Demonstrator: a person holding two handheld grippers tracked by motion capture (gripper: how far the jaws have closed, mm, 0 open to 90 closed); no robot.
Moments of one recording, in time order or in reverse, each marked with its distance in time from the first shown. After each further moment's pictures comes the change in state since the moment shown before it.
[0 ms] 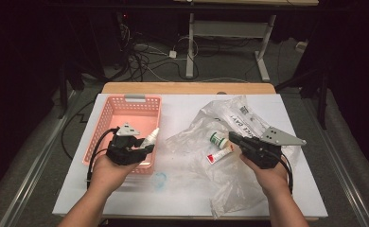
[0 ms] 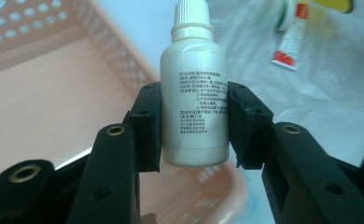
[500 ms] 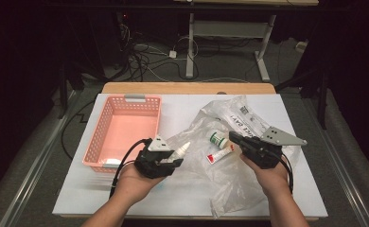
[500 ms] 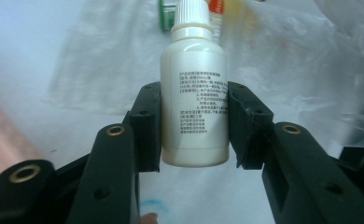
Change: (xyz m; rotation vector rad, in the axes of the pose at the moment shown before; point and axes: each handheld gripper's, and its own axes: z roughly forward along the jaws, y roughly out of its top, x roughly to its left) left arm -0.065 0.008 0.034 0.019 -0.145 0.136; right arm 0.000 0.001 -0.001 -0.005 -0.002 -0.004
